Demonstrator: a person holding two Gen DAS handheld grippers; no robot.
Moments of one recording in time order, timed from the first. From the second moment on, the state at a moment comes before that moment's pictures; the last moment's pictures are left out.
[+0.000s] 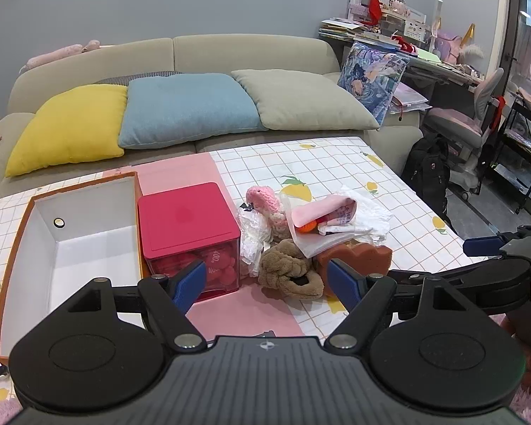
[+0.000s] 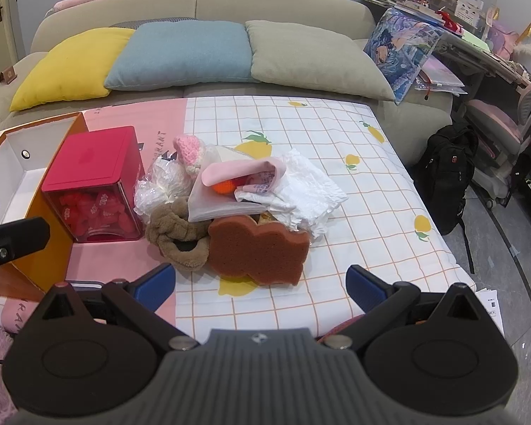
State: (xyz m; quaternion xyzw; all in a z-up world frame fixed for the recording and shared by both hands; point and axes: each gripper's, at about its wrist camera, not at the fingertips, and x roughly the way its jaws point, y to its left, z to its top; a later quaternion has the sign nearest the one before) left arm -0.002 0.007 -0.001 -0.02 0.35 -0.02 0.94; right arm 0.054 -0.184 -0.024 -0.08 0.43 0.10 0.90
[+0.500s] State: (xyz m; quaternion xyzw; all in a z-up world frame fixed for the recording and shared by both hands) left arm -0.001 0.006 -0.002 -0.03 0.36 -0.02 0.93; right arm 0.054 -0.184 -0.024 -0.08 0.43 0.10 0.90
